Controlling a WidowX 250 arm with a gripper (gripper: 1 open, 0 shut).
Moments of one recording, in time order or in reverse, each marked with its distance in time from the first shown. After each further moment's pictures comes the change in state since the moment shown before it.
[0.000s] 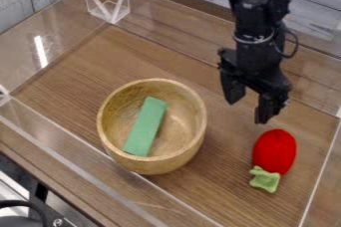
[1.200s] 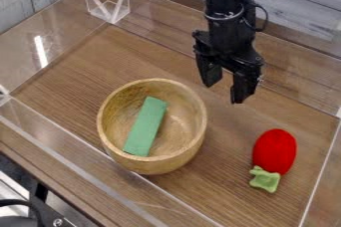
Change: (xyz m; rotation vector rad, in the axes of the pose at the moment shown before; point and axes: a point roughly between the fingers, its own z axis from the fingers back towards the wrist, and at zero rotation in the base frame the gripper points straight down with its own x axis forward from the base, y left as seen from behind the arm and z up) arm -0.011 0.040 0.016 -0.014 0.002 0.063
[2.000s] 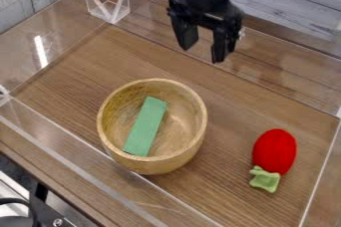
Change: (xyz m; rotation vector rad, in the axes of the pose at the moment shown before) arm 0.000 0.025 0.056 0.060 -0.068 0.139
